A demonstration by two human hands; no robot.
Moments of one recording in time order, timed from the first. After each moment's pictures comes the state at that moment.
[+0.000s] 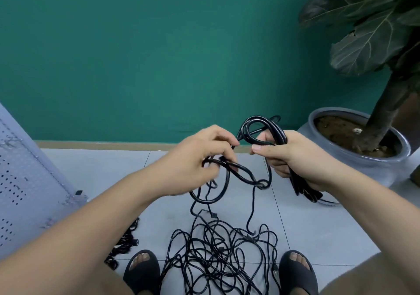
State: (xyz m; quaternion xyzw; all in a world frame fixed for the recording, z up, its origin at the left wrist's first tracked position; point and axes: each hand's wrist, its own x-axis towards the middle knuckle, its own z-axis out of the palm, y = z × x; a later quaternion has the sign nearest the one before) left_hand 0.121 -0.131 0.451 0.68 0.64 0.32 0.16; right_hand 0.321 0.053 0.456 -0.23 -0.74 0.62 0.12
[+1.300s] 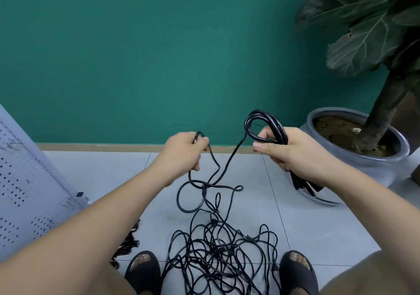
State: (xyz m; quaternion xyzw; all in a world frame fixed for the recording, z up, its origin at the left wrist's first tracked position) left_hand 0.105 -0.097 0.429 0.37 0.81 0.41 0.18; right_hand 0.330 0.062 0.461 -0.21 -0.85 0.46 0.16
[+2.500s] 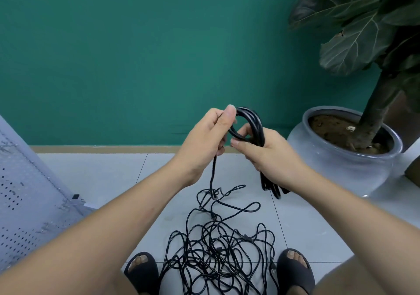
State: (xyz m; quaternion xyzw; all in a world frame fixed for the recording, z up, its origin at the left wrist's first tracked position) left_hand 0.159 -0.076 0.457 0.42 0.59 0.62 0.29; right_hand 0.302 0.038 0.443 -0.18 -0.83 0.46 0.25
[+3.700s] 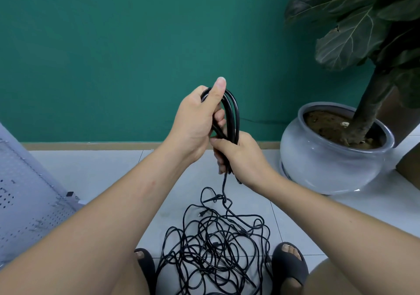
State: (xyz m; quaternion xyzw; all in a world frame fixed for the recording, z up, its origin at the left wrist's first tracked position) left_hand 0.156 -0.058 0.485 0.34 0.53 0.73 0.29; right_hand 0.267 -0.001 0.431 -0.24 -0.75 0.56 0.26
